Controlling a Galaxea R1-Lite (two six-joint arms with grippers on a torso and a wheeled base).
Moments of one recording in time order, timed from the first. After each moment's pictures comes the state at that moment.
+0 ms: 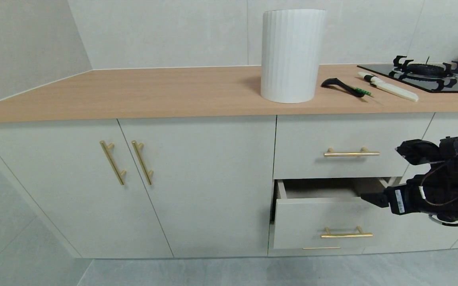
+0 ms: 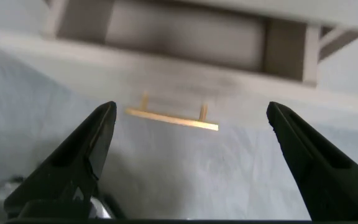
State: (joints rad) left arm 0.01 0.00 0.00 0.00 0.01 0.00; right arm 0.19 1.56 -0.70 -0.27 -0.04 -0.03
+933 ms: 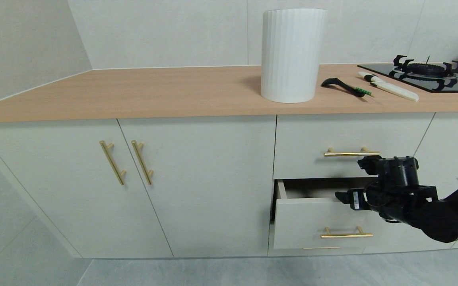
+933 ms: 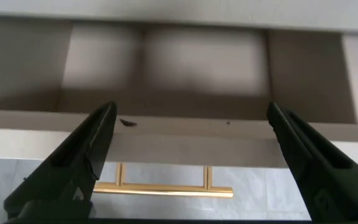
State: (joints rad) left arm 0.01 0.00 0.00 0.00 0.01 0.00; right arm 0.21 2.00 -0.72 -0.73 -0.18 0.06
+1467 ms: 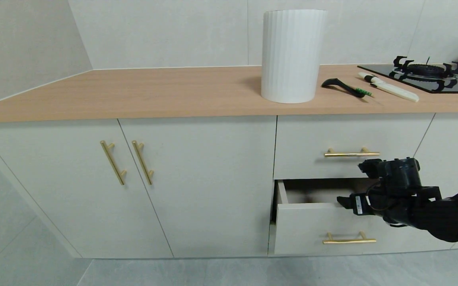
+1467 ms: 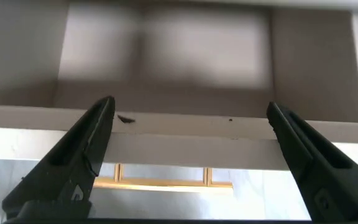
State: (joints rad) left arm 0.01 0.00 0.00 0.00 0.01 0.00; right arm 0.21 1.98 -0.70 -0.59 -0.17 0.06
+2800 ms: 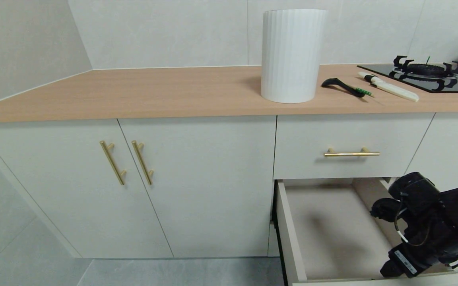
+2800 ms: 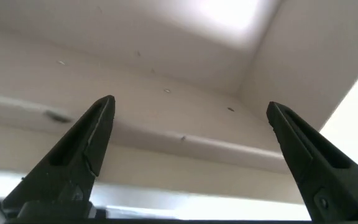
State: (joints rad) left arm 0.01 0.00 0.00 0.00 0.01 0.00; right arm 0.24 1.76 -0.77 0.33 -0.18 -0.16
